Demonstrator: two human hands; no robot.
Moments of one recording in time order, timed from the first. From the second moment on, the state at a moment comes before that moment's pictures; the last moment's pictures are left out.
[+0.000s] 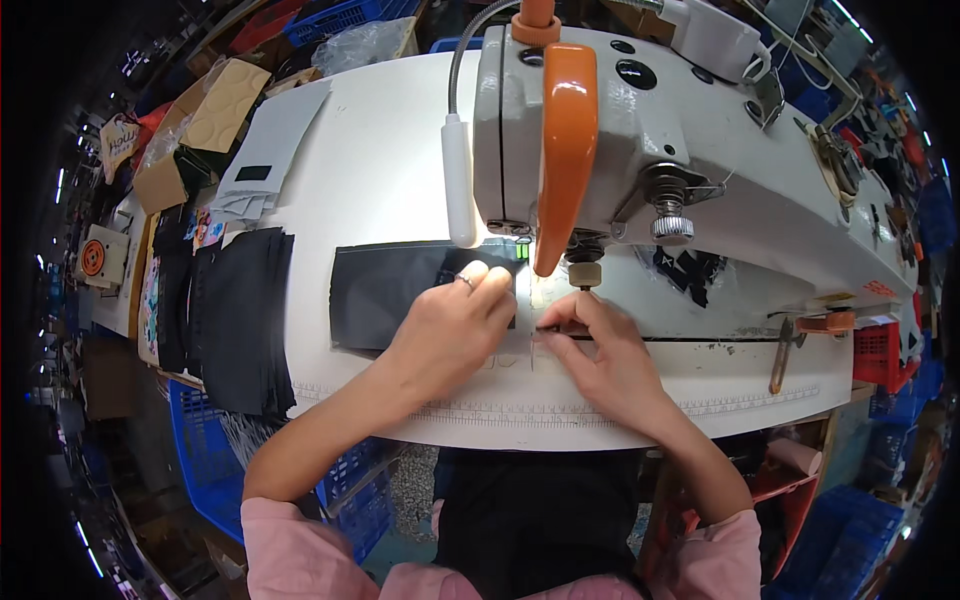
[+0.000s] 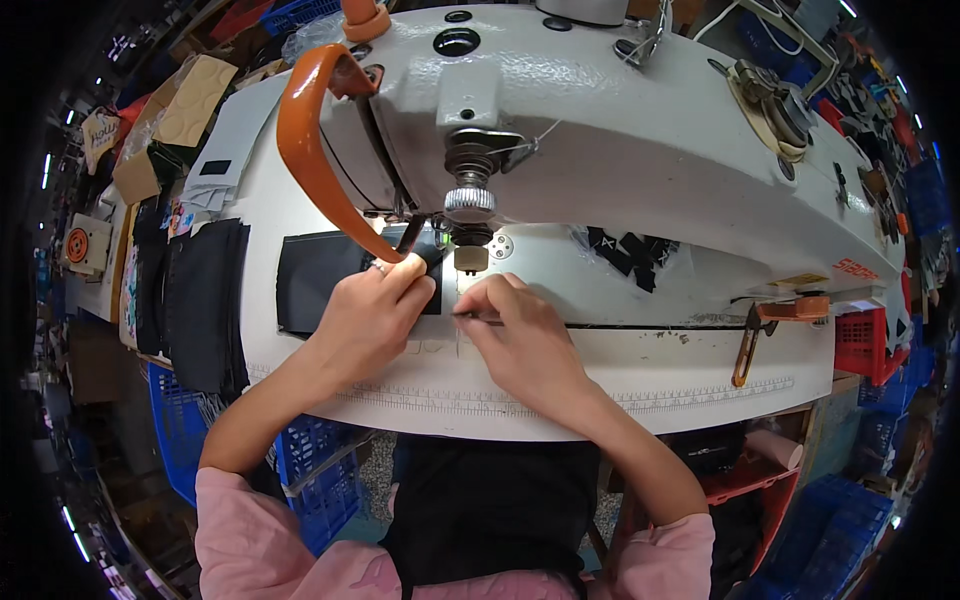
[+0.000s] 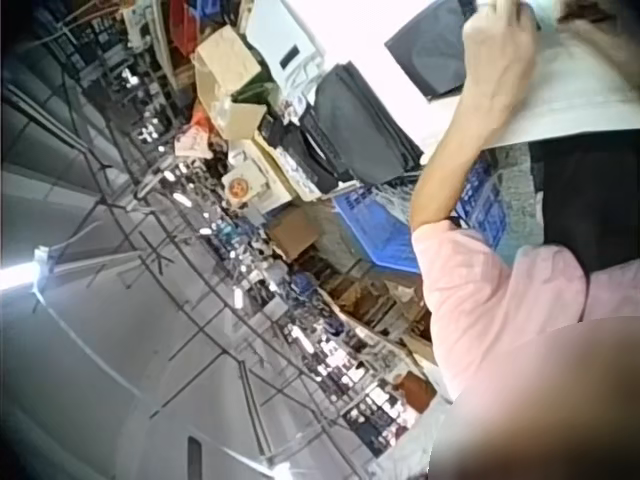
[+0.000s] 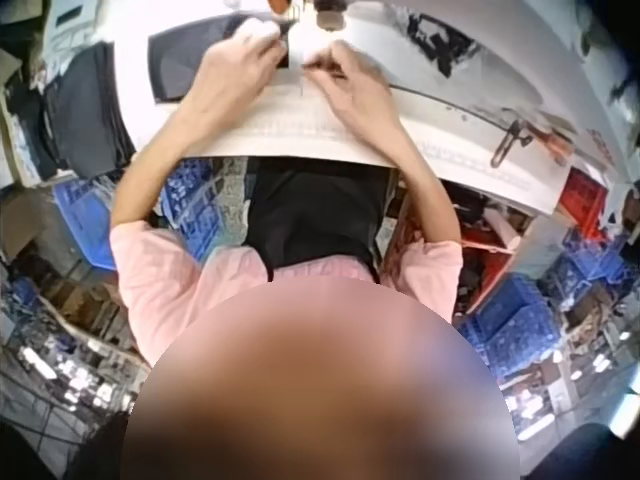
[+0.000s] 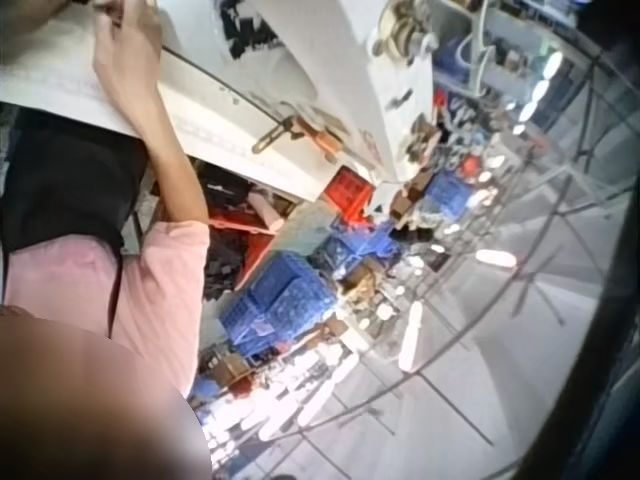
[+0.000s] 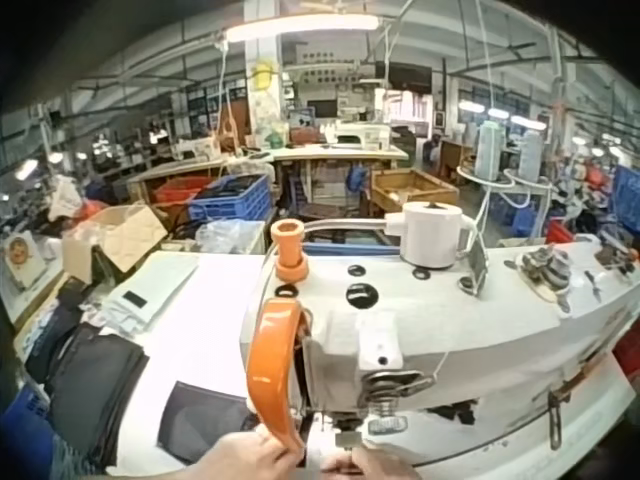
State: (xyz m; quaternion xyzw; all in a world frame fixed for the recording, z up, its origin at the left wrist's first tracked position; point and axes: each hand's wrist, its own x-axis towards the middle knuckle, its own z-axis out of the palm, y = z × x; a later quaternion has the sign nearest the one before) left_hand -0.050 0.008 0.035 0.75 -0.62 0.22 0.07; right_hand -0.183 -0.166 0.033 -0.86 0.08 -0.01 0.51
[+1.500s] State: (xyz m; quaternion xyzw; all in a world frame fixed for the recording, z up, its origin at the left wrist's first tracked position) left_hand -0.047 -0.009 0.036 0.79 -0.25 -0.27 0.48; right_hand -0.187 -0.161 0.006 -0.95 -0.11 -0.19 0.21
